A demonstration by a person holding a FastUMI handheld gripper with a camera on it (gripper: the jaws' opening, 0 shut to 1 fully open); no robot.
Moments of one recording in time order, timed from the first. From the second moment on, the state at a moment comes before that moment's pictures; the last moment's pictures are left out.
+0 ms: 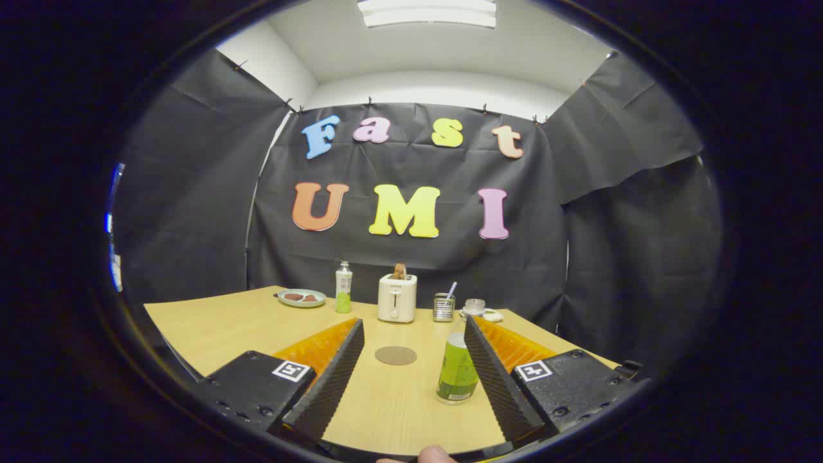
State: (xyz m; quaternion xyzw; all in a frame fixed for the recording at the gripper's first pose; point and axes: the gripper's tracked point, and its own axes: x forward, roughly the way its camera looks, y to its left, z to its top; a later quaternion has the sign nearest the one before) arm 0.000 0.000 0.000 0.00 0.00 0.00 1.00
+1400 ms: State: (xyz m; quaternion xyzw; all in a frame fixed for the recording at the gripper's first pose) arm 0.003 -0.011 -0.011 0.01 0.03 -0.01 1.00
